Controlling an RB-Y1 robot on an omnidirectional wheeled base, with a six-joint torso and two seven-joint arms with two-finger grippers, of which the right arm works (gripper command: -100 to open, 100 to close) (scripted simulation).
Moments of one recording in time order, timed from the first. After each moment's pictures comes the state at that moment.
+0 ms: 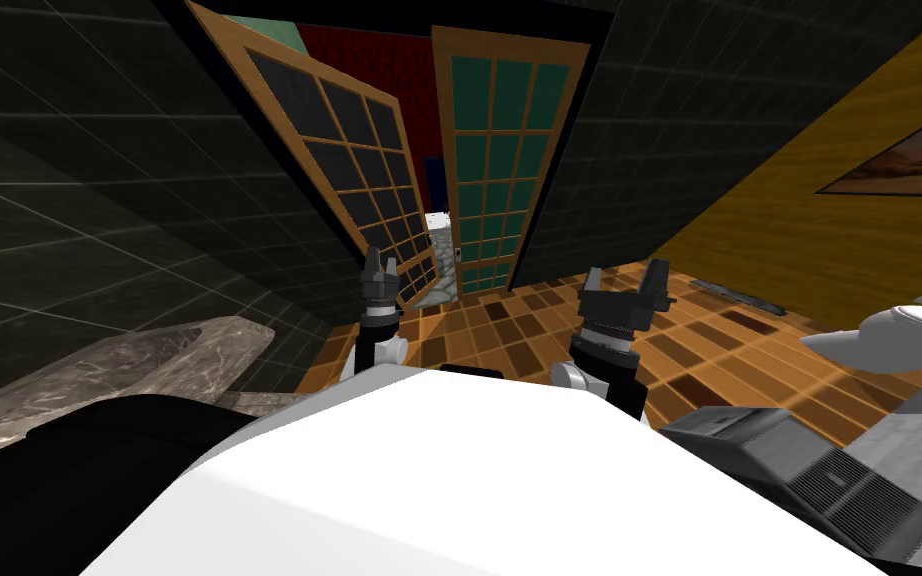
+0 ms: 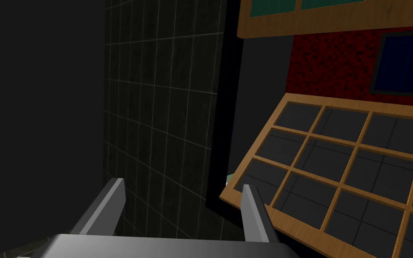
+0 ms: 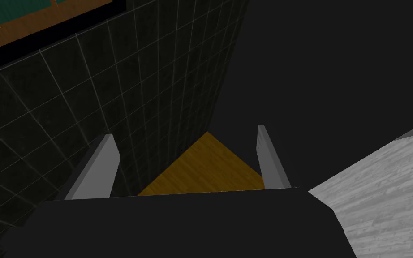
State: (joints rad) arm 0.53 -0.01 0.00 -2.30 -0.11 -0.58 -0.12
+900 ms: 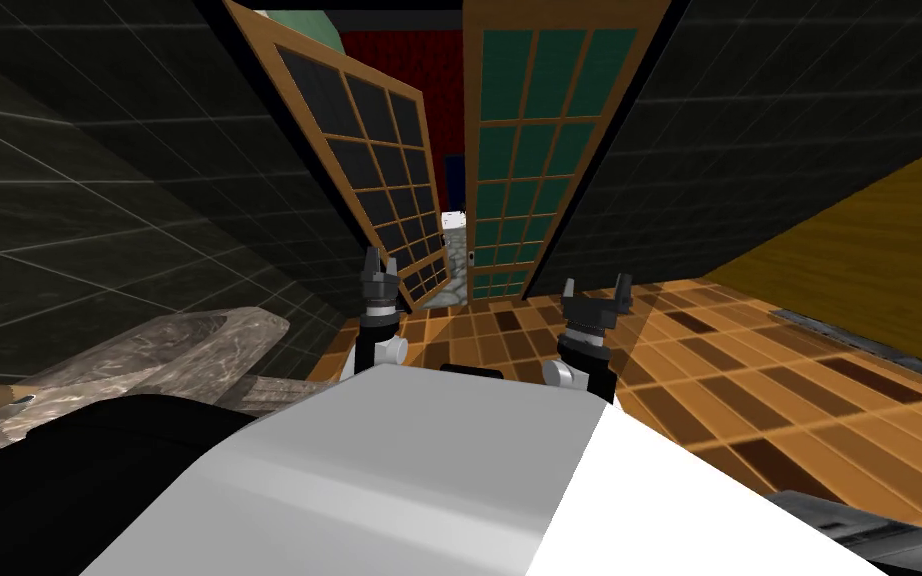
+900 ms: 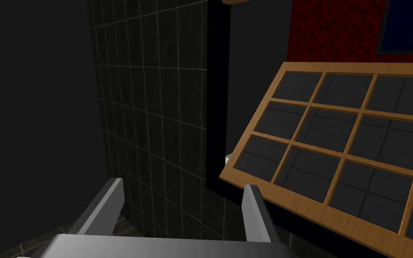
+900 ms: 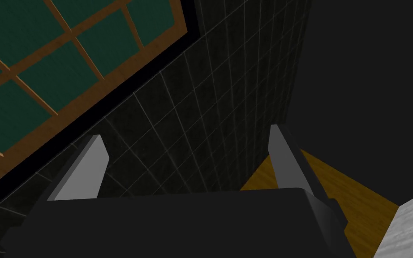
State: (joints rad) arm 0.46 -0.05 0.00 -2.10 -0.20 -0.63 -0.24
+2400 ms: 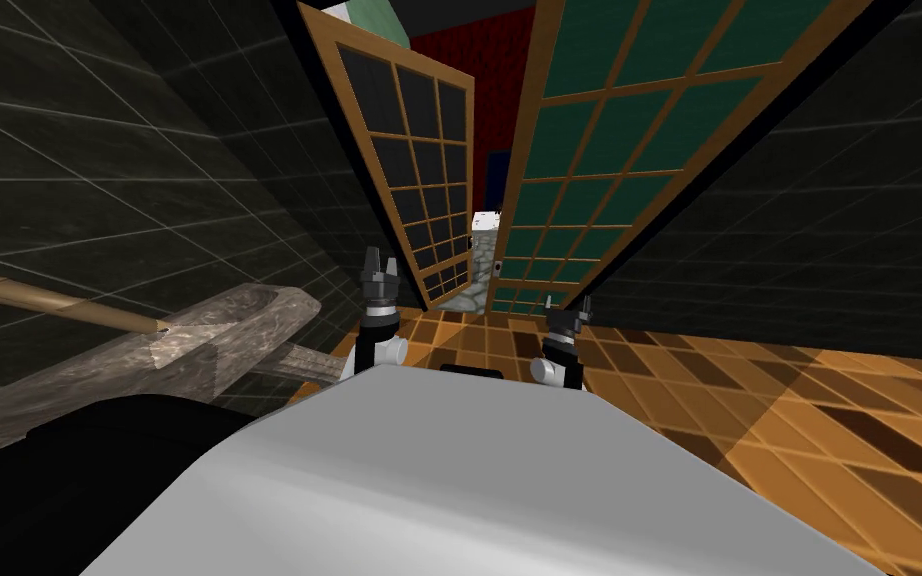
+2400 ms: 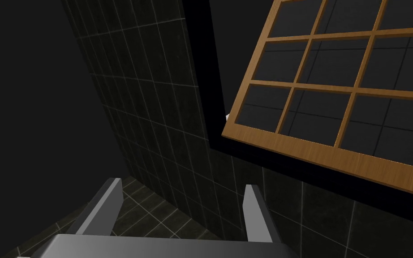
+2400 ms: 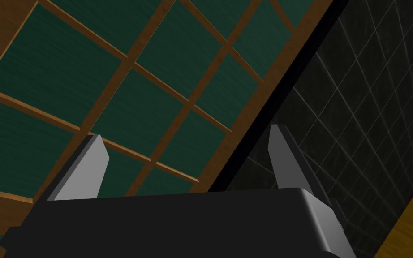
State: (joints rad) arm 0.33 -0.08 0.01 -1.69 -0.37 -0.73 -0.50
